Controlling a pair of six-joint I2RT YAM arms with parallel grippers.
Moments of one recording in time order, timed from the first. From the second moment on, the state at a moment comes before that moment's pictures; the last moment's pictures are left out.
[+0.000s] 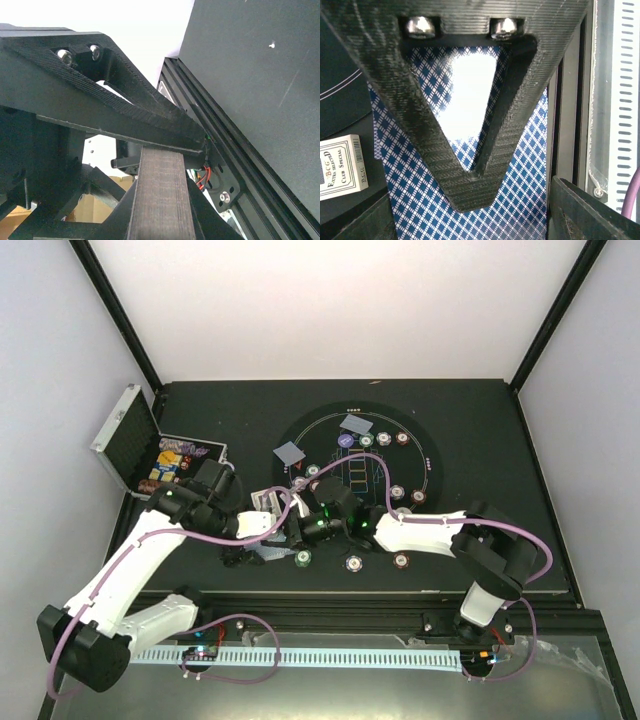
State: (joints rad) left arm -0.41 1.01 0.94 -1.23 0.53 0.95; right arm 1.03 1.68 0.90 0.42 -0.70 1.12
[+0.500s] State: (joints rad) left arm -0.41 0.97 0.87 -1.15 0.52 0.94; right arm 1.03 1.69 0.92 0.41 -0.68 1.14
